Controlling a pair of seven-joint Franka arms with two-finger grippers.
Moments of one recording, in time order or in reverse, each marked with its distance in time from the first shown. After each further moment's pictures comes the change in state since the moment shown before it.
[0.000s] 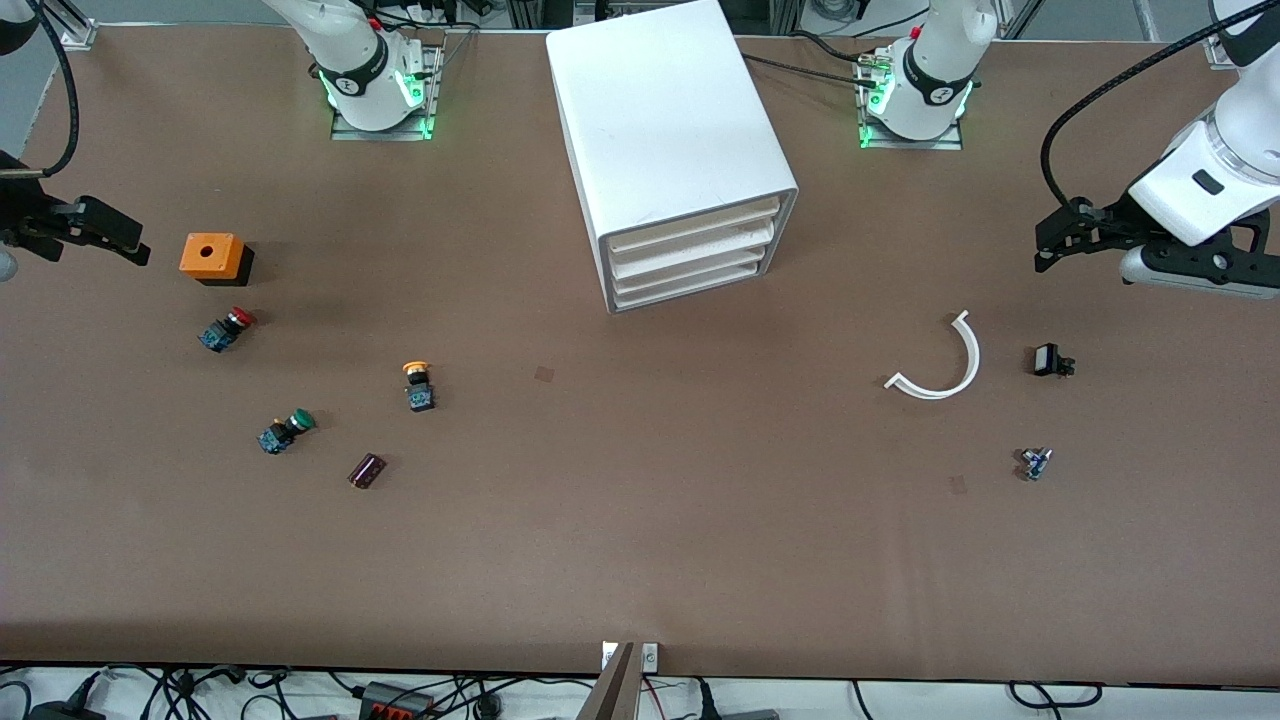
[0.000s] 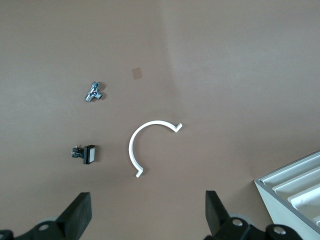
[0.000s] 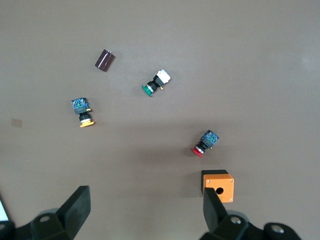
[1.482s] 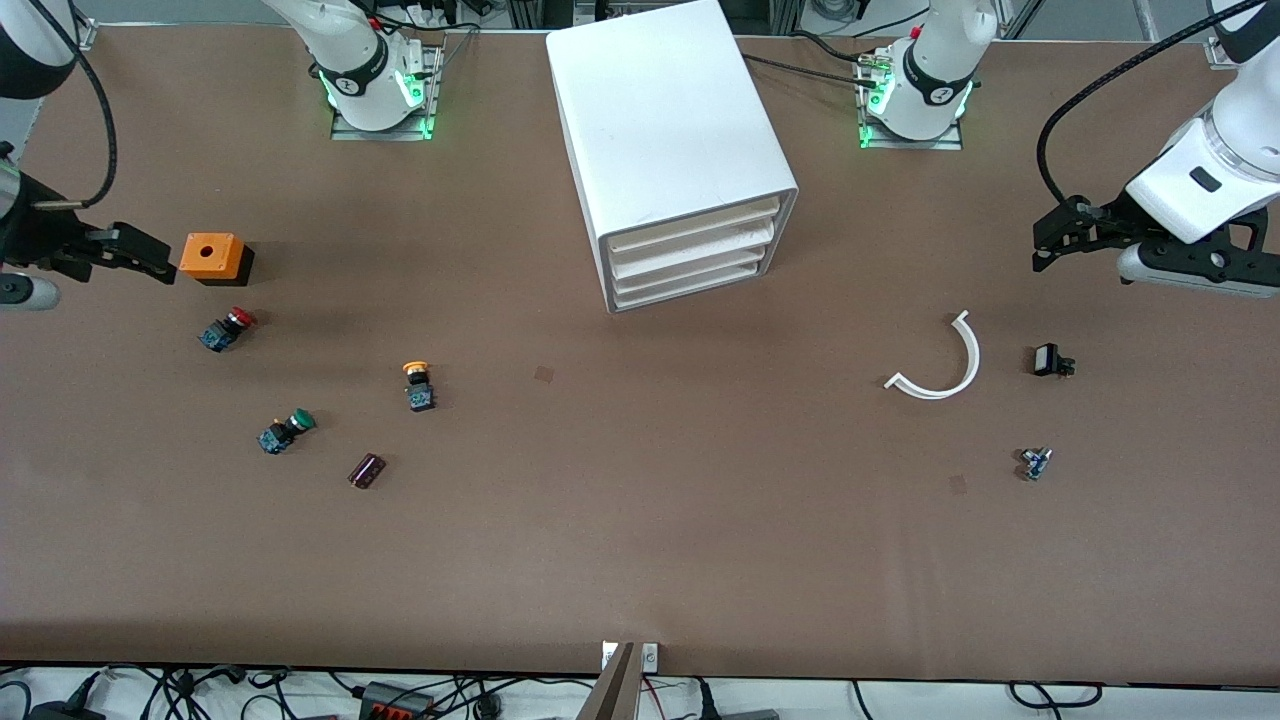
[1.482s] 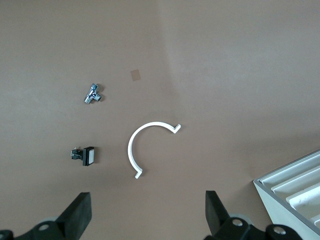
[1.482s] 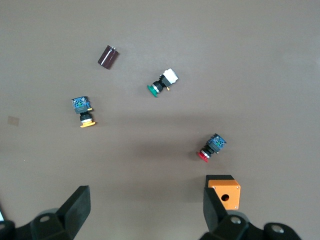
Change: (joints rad) left arm -0.001 0.000 -0.006 0.006 0.000 0.000 0.000; right arm 0.030 0.064 0.005 -0.003 0.000 0.035 -0.002
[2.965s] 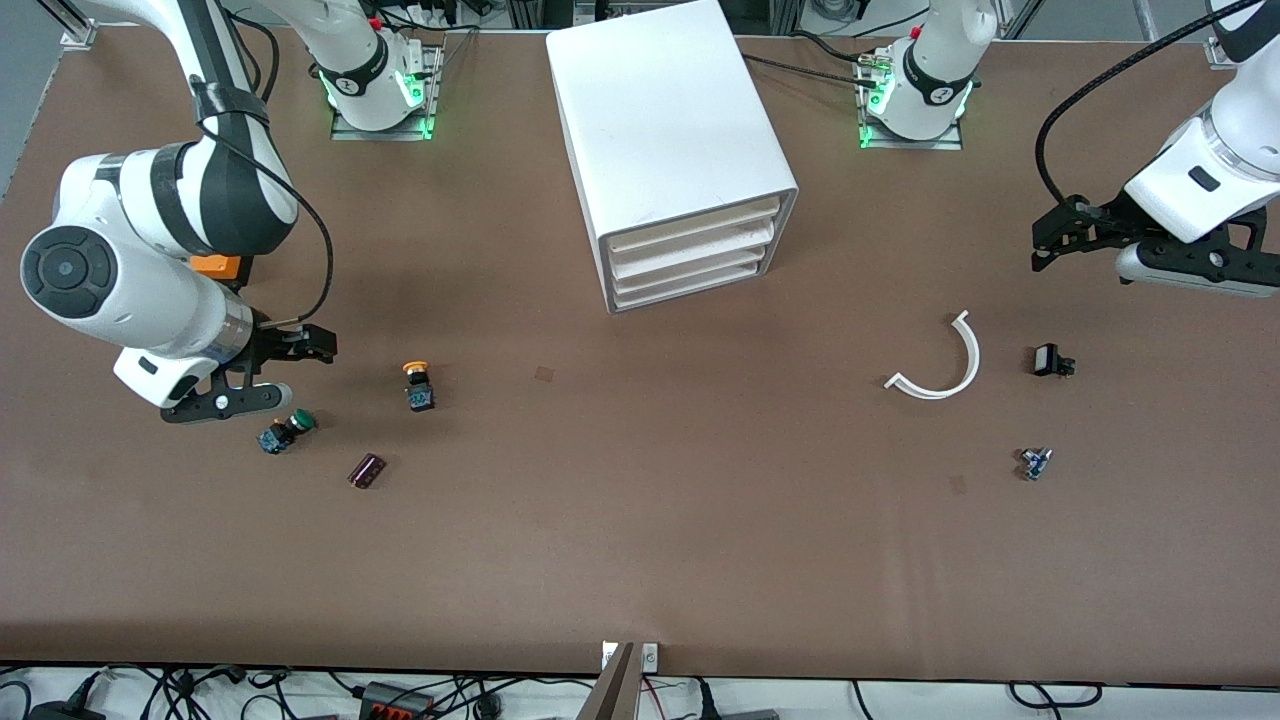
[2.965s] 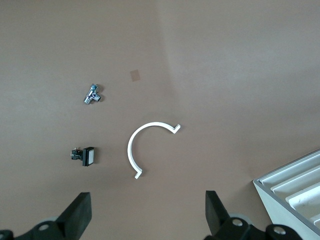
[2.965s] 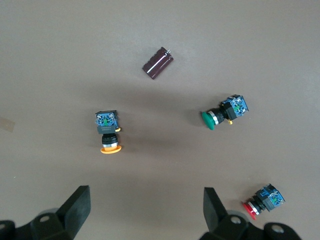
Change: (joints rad) left arm 0.000 0.000 -0.002 0.001 0.000 0.000 0.000; right arm 0.165 0.262 0.005 -0.008 0.001 0.206 0.002
